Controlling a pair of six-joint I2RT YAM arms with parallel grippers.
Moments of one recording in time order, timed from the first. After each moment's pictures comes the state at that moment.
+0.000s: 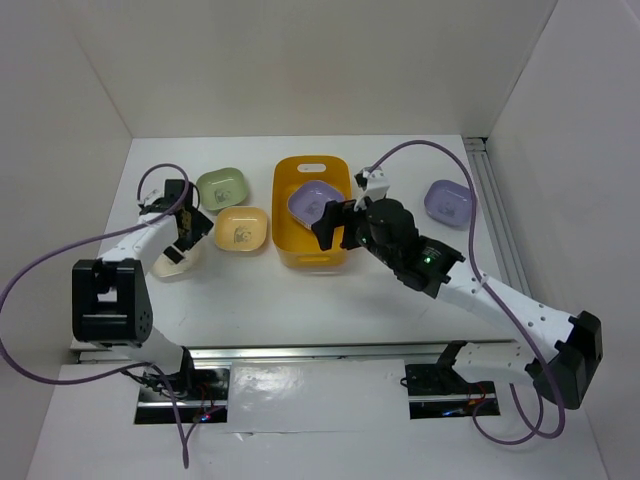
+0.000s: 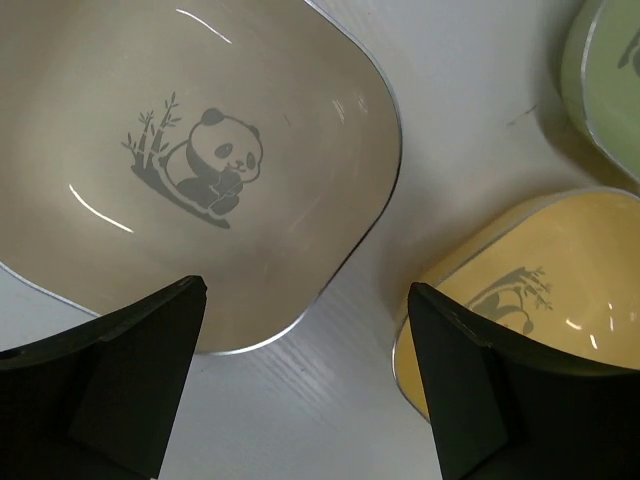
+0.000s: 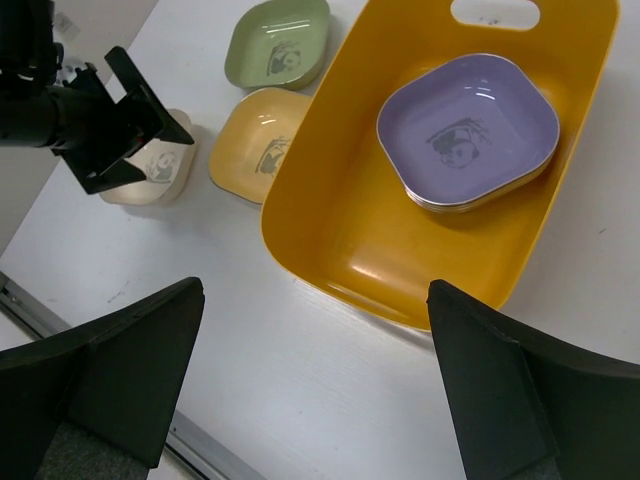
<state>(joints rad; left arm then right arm) 0.03 1.54 1.02 -0.58 -0.31 -0.87 0.84 1.14 1.01 -0.18 0.24 0.44</state>
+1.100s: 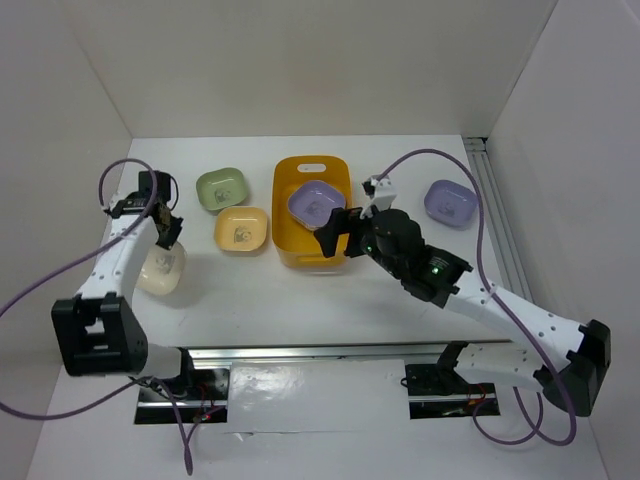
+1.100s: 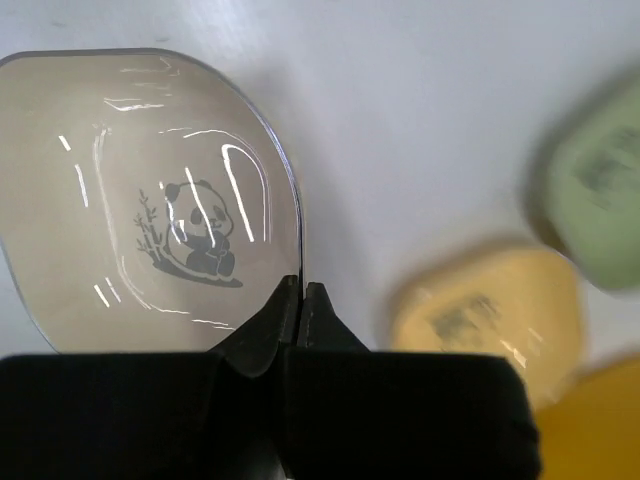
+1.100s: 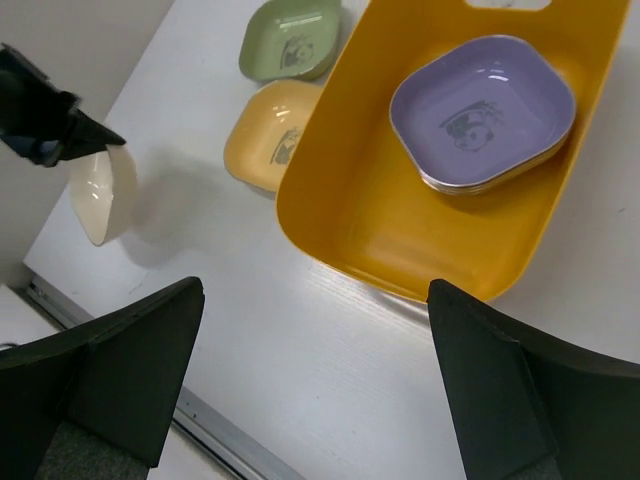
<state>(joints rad) 0.13 1.44 1.10 -0.82 -0.38 -1.09 0.87 1.09 0.97 -0.19 0.25 0.49</state>
